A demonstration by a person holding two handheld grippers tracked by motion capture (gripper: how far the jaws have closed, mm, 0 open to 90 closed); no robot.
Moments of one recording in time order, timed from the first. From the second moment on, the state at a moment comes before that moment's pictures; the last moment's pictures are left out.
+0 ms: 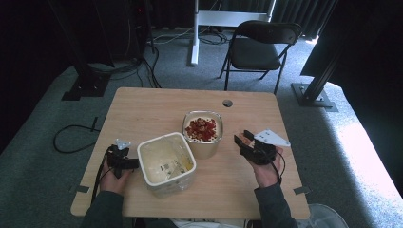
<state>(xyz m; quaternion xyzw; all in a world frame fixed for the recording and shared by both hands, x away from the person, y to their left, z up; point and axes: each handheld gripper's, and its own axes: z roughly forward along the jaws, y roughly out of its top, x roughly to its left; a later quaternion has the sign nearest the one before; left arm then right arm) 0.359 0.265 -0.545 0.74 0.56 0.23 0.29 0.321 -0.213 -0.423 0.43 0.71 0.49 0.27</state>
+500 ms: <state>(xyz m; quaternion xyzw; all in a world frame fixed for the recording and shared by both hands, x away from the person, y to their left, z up) 0.359 0.265 -0.546 0.74 0.56 0.23 0.29 0.333 -0.250 -0.444 0.44 0.71 0.48 0.28</state>
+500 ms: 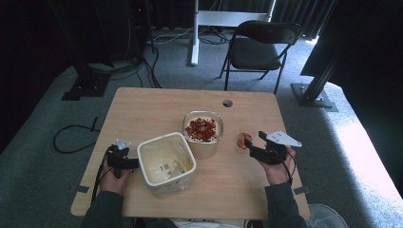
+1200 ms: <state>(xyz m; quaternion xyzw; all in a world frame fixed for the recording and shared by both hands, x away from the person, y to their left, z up) 0.359 0.265 -0.546 0.74 0.56 0.23 0.29 0.385 -0.262 -0.504 0.46 0.71 0.46 0.27</state>
